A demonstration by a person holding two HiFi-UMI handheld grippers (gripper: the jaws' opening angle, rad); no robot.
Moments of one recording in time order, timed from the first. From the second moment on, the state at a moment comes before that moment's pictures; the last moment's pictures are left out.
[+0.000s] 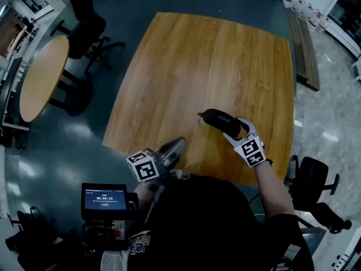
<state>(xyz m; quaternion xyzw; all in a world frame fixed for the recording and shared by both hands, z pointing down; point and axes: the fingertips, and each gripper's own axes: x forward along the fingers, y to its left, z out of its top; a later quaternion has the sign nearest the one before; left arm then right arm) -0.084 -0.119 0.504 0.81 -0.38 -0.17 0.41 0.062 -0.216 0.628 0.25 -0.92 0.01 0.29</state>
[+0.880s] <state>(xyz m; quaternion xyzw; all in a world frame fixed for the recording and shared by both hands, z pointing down) -0.048 -0.057 0.548 0.85 -0.34 -0.03 0.41 0.045 -0.256 0.696 0.18 -0.91 0.01 0.37</state>
